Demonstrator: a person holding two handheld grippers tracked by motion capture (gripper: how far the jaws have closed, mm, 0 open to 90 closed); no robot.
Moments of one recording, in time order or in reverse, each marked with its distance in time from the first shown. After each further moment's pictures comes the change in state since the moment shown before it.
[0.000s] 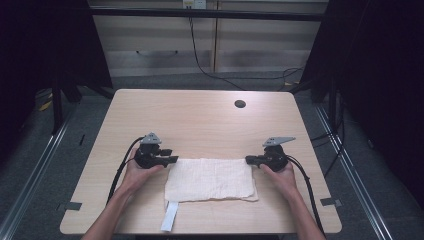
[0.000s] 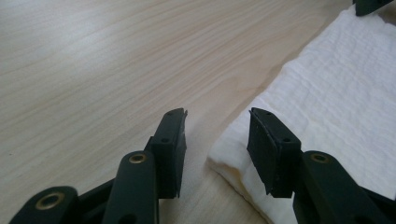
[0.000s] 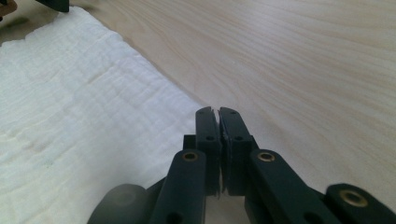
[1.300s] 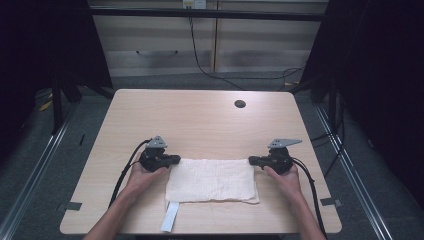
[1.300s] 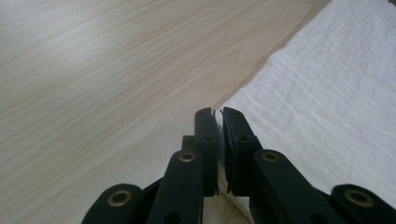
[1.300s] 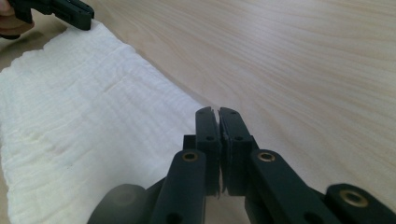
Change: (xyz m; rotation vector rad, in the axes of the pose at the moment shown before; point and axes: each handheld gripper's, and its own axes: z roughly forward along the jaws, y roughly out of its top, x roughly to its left) left arm -0.014 0.000 0.007 0.016 -0.022 0.049; right arm 0.007 -0.003 -0.019 -0.045 -0.008 -0.009
